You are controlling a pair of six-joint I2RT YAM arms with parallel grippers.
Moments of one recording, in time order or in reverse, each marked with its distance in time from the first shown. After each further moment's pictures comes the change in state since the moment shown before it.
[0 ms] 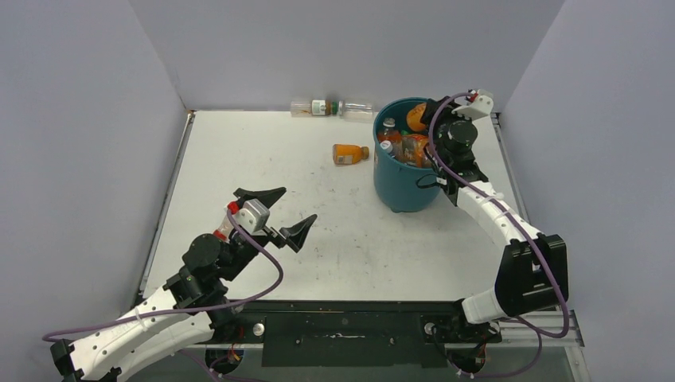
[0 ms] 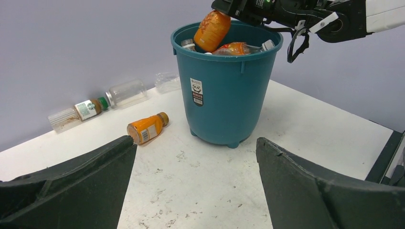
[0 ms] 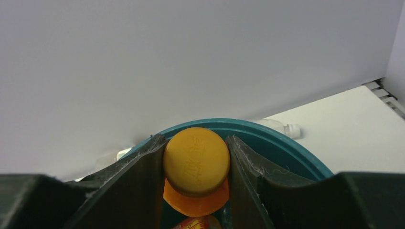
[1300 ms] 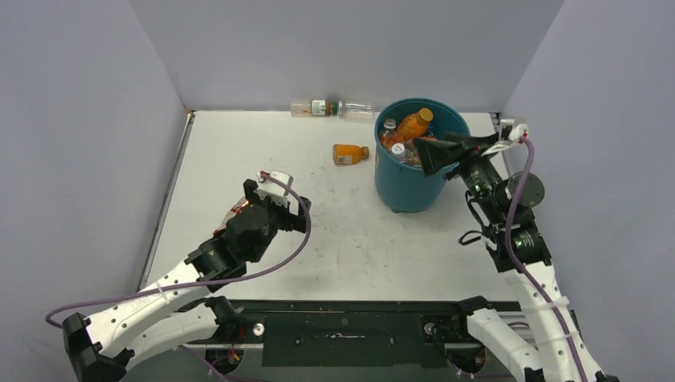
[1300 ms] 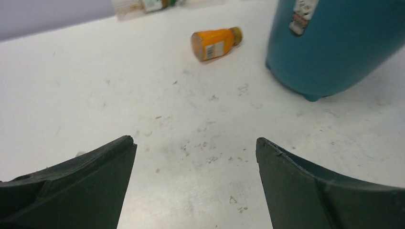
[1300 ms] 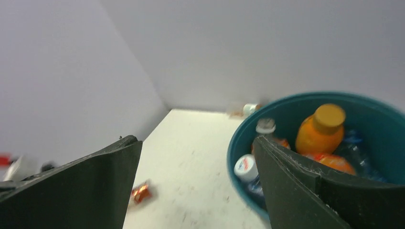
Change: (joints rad) left arm 0.009 0.244 0.124 -0.247 -0.308 -0.124; right arm 0.034 -0.570 0.010 -0.468 -0.515 0.080
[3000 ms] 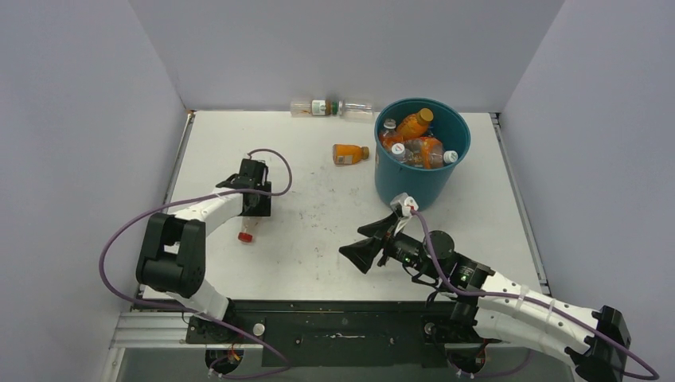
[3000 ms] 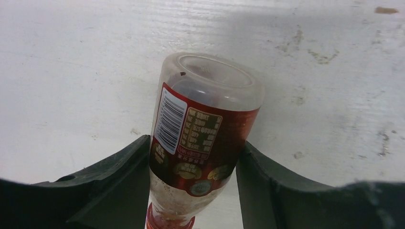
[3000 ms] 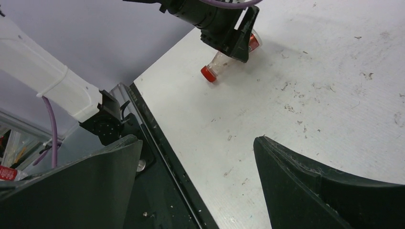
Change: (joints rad) left arm 0.694 0.835 0.235 -0.333 0.220 -0.098; right arm 0.737 -0.136 -0.597 0.193 0.106 0.013
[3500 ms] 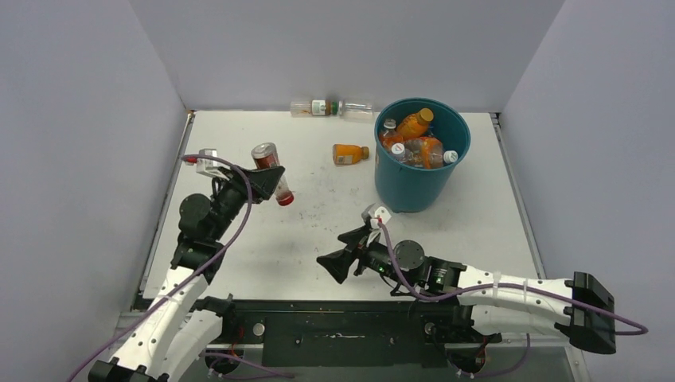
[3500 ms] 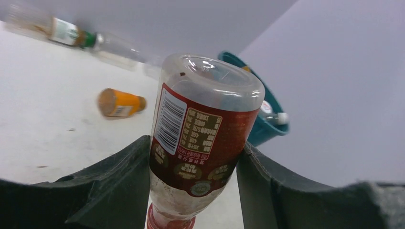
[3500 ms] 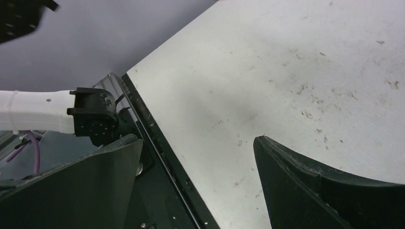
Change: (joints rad) left arm -0.027 -0.838 -0.292 0.617 0.476 -0.518; right arm 0.185 0.198 0.034 0.109 0.201 -0.024
